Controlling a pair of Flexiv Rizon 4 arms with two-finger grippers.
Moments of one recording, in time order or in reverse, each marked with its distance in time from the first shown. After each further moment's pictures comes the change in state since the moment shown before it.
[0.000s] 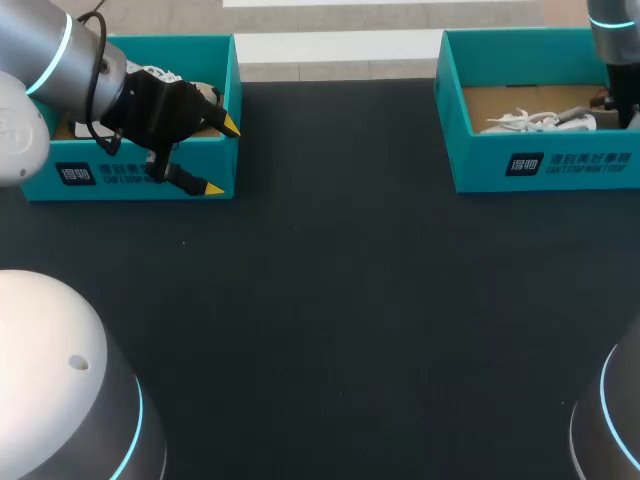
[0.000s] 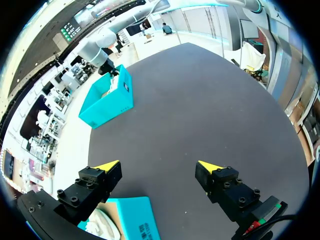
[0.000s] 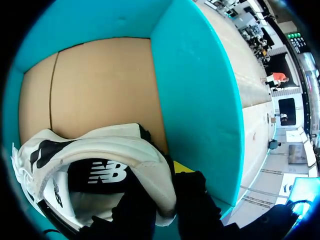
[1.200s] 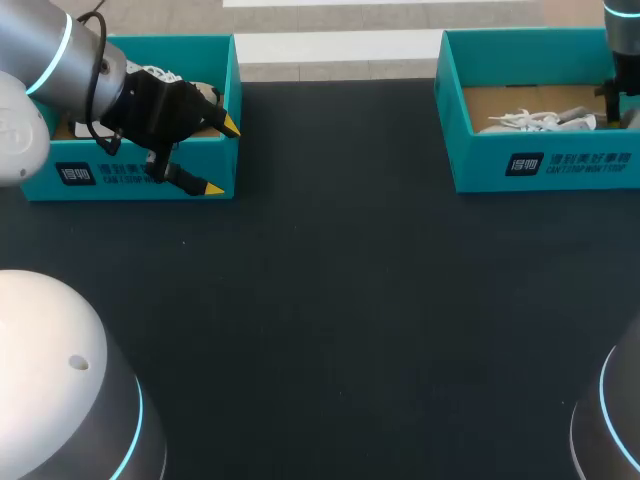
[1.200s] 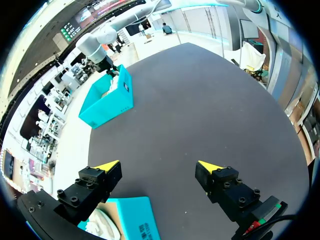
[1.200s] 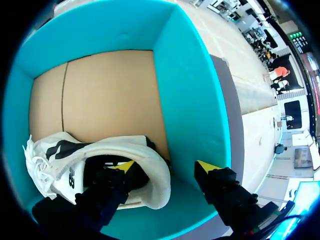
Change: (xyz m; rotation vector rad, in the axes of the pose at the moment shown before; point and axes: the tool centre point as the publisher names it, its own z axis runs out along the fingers) left arm 0.000 0.000 0.000 0.000 0.000 0.000; right arm -0.003 0.008 -0.018 -0.055 0.070 -0.011
